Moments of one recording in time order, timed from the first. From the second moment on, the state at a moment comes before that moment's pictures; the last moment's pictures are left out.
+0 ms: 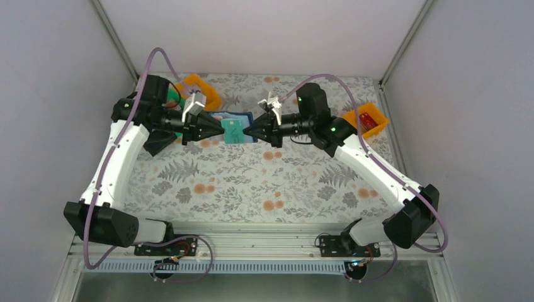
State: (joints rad) left arm -0.14 1.35 1.48 -1.19 1.28 0.80; right arm 0.66 1.39 1.33 -0.32 -0.85 -0.04
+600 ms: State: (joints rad) left arm -0.11 1.34 1.47 -1.20 1.28 0.82; right arm 0.65 1.39 1.33 -0.34 -0.87 -0.06
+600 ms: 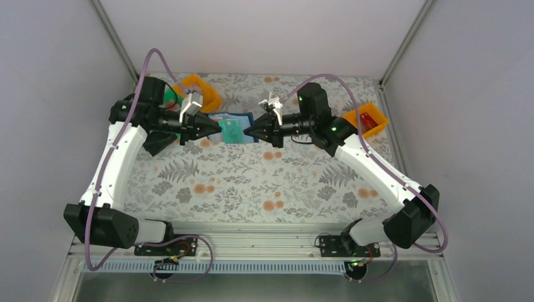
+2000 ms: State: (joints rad) left arm -0.01 1.35 1.42 -1.17 1.17 0.80; right arm 0.47 1.37 1.19 -0.34 -0.85 0.09
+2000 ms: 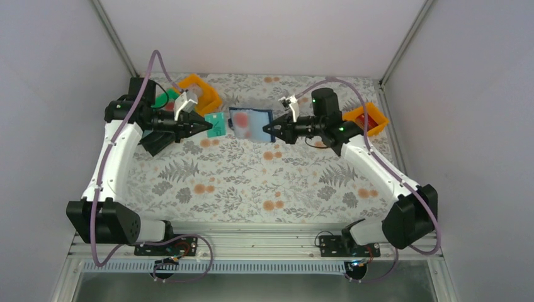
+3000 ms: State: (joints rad) left arm -0.05 1.35 1.48 -1.24 0.92 0.85; right arm 0.49 1.57 1.23 -0.42 -0.43 0.32
